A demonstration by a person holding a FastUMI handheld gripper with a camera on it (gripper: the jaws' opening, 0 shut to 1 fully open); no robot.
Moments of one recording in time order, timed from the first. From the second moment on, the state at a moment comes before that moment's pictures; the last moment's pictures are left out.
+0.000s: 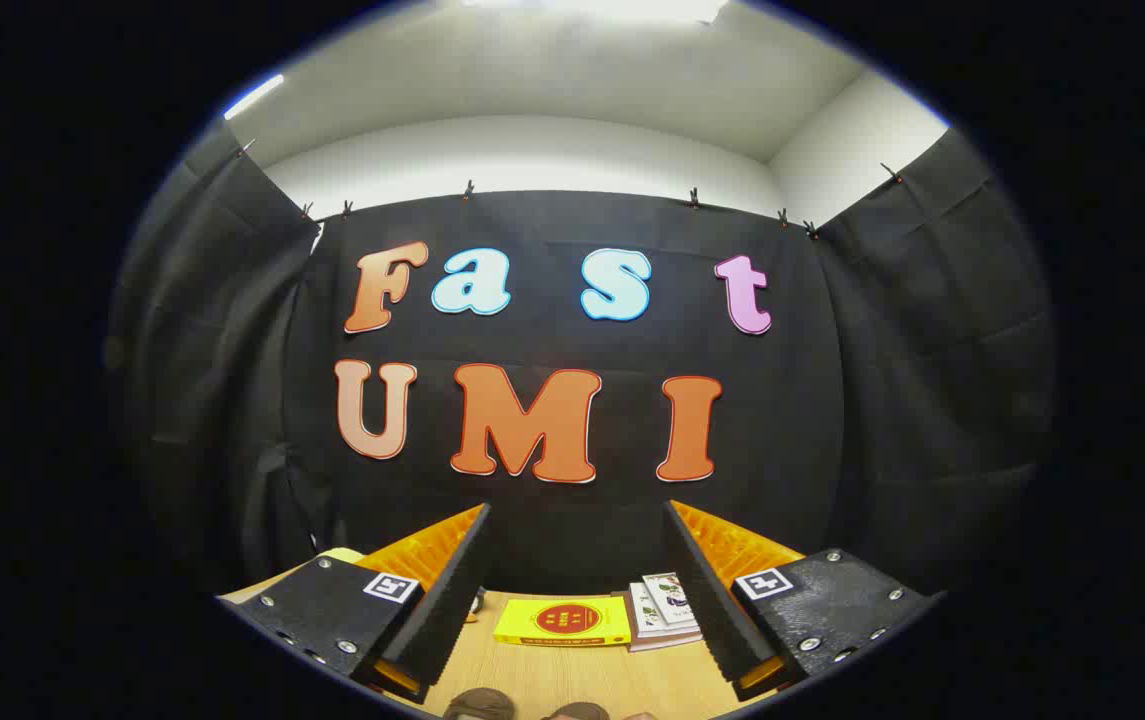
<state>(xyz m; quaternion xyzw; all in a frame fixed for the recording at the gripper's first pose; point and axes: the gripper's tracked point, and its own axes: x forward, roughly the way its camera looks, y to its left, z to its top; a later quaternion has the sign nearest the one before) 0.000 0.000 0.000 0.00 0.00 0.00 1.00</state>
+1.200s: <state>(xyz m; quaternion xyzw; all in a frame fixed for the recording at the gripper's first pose) -0.028 0.134 -0.132 0.16 0.23 0.17 0.94</state>
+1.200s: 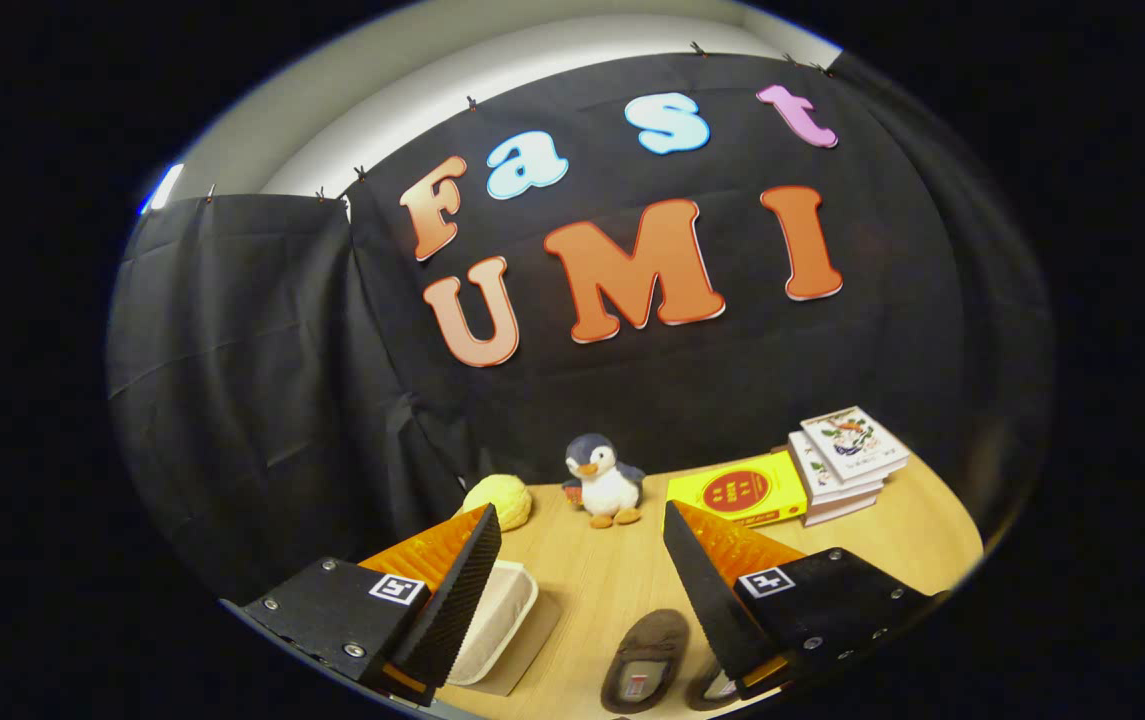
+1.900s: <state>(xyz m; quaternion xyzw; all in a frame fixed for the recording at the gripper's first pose) -0.096 0.249 -0.273 0.29 0.48 0.29 0.78</state>
